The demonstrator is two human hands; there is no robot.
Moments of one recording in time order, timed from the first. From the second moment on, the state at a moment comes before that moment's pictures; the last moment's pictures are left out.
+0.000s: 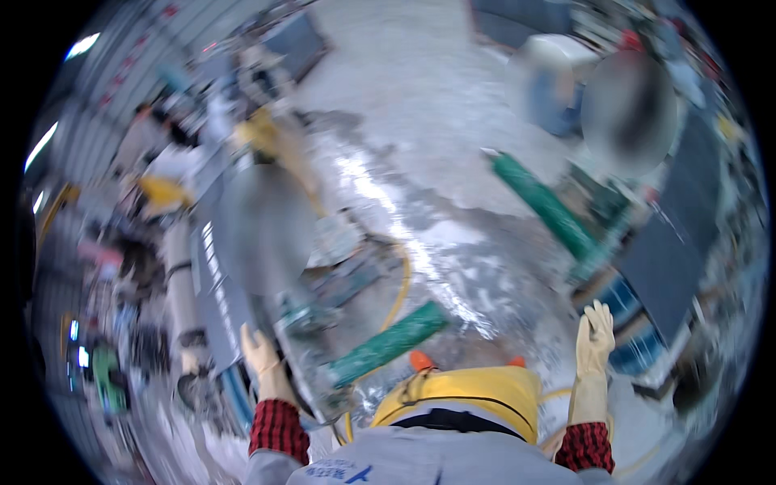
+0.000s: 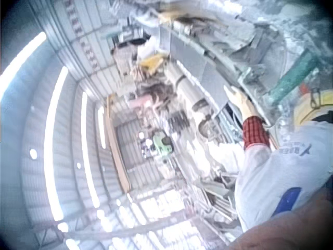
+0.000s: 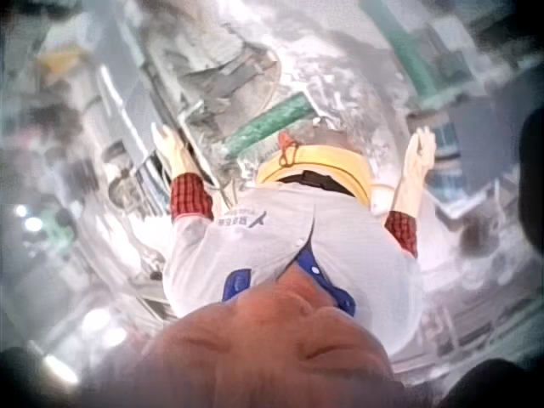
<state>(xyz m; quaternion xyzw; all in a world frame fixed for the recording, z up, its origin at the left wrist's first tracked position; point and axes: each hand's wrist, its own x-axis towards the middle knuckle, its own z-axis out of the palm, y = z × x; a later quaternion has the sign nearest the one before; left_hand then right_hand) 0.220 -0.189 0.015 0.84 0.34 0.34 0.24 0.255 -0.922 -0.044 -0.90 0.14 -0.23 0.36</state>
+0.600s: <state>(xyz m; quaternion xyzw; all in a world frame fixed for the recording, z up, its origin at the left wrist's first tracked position) 0.295 -0.036 0.006 0.95 0.22 0.21 0.06 0.374 -0.649 0.009 -0.94 -0.05 -0.06 0.33</state>
